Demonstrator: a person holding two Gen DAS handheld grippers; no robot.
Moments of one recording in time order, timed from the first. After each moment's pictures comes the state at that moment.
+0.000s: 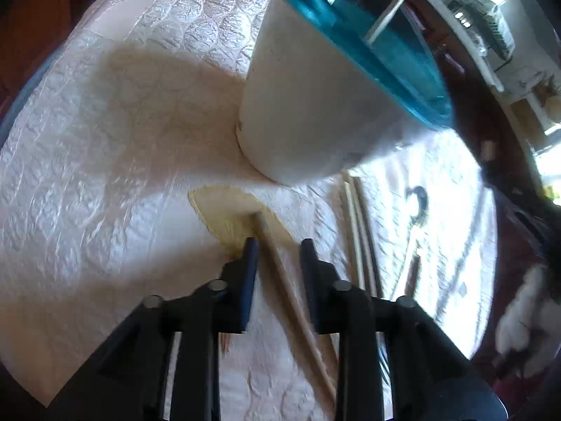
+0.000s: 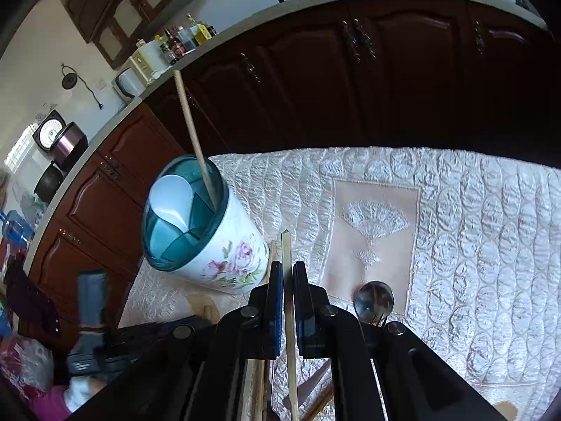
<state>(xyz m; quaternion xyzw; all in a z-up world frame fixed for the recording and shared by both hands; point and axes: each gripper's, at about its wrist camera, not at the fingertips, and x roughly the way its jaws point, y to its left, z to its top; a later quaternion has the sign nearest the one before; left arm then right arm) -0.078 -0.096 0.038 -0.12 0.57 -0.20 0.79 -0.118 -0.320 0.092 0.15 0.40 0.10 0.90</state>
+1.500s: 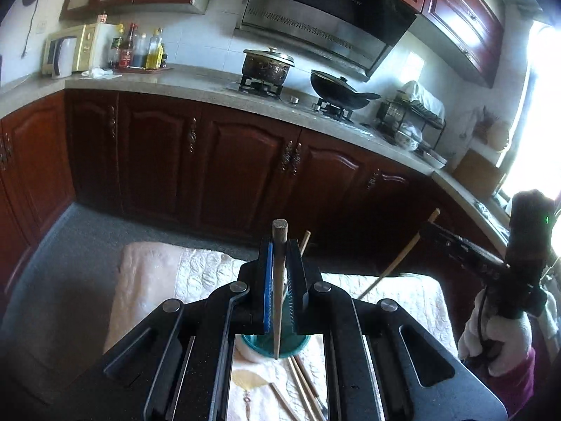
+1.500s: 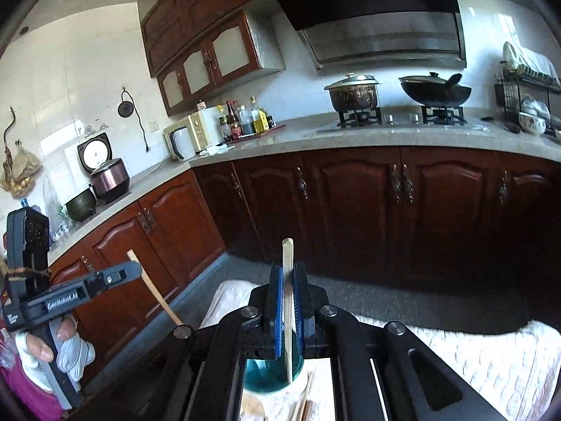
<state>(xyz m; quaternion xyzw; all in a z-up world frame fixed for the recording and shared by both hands) -0.079 -0.046 0.311 -0.10 0.29 -0.24 0.92 -0.123 -0.273 0.287 0.07 0.22 0.13 0.97</state>
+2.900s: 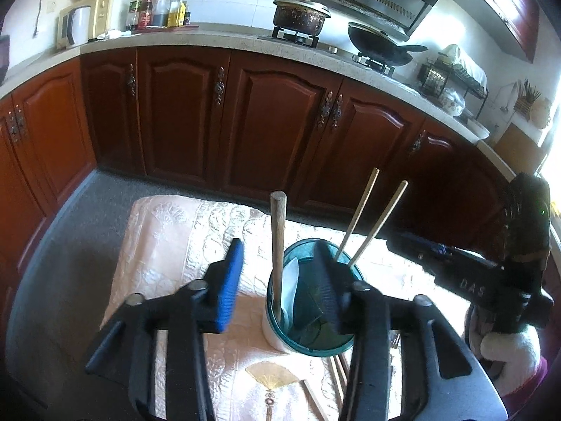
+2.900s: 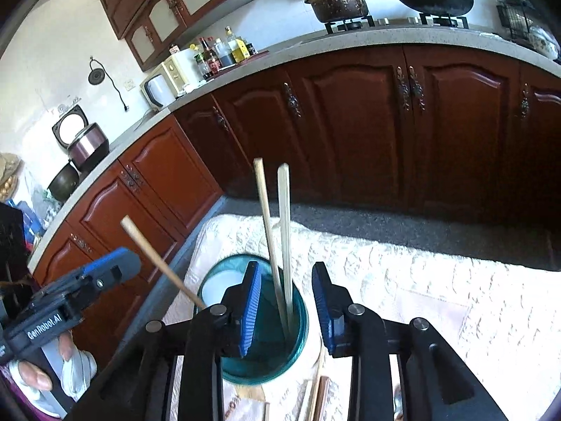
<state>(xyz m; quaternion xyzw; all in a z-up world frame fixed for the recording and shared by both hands) -0.039 -0.078 0.217 -0.07 0.36 -0.17 0.92 -0.060 -0.266 0.158 0.11 0.36 0.13 0.92</state>
